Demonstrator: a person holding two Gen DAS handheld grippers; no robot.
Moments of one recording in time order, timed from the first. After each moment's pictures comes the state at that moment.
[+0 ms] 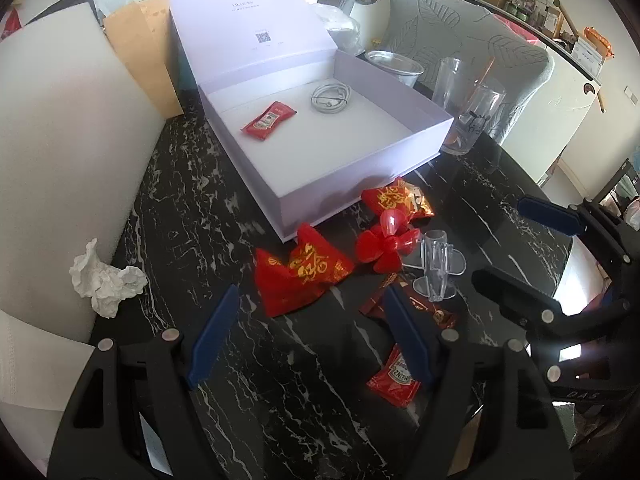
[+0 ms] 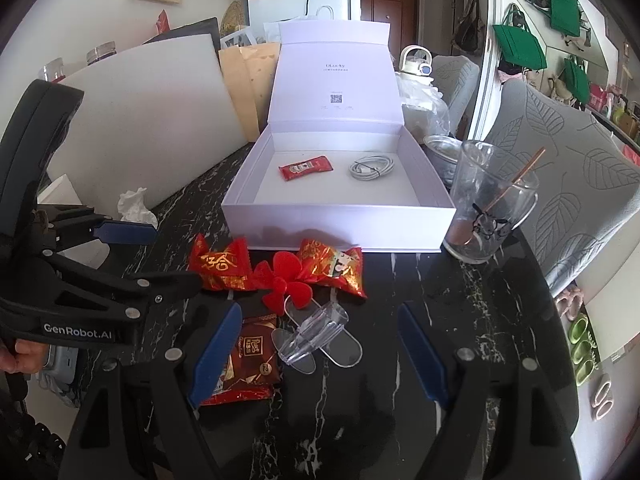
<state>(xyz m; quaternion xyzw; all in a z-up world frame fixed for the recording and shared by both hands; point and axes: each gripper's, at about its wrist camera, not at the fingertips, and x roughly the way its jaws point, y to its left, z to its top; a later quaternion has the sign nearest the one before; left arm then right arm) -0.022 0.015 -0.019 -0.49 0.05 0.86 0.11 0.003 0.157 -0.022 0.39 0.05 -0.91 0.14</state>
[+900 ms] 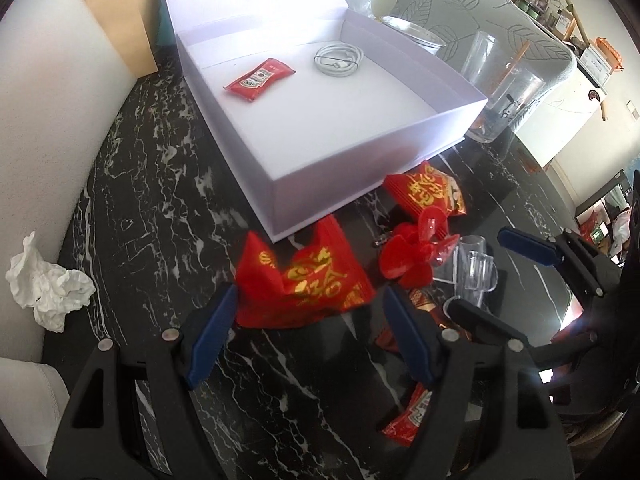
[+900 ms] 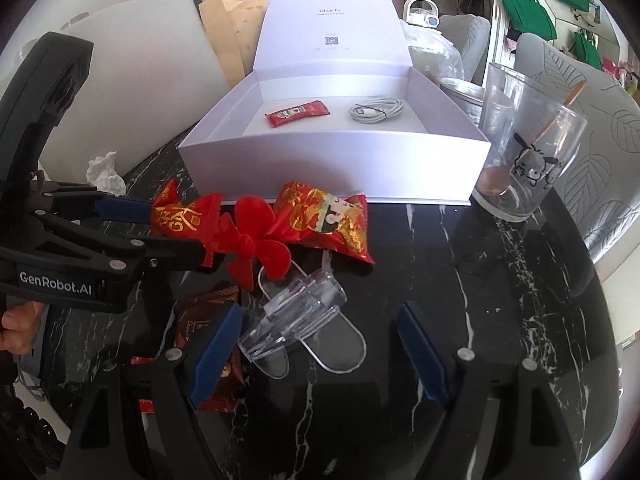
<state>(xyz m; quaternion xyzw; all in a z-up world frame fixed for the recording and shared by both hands) -0.064 0.015 -0.067 -0.53 0.02 0.84 0.13 -0.031 0.160 -0.081 0.44 0.04 -0.88 0.15</state>
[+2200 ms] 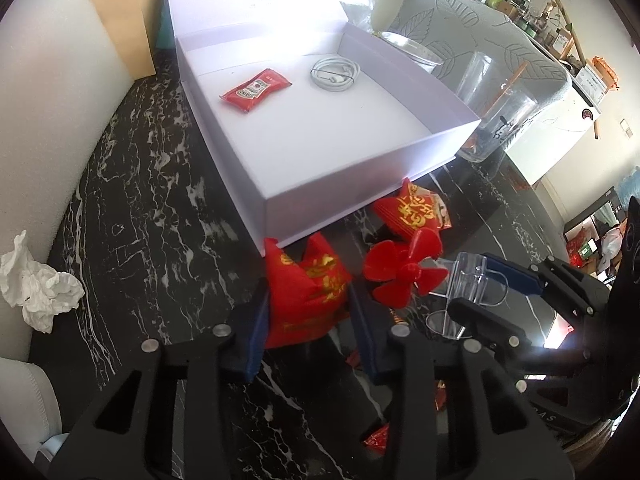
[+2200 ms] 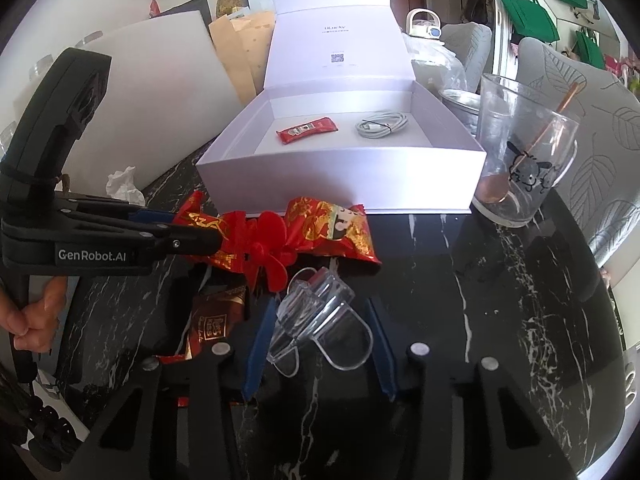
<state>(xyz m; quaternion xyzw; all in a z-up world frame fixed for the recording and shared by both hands) -0.062 0.012 -0.063 -0.52 -0.01 0.84 0.14 -0.021 0.171 -0.069 0.42 0.01 -0.89 0.17</state>
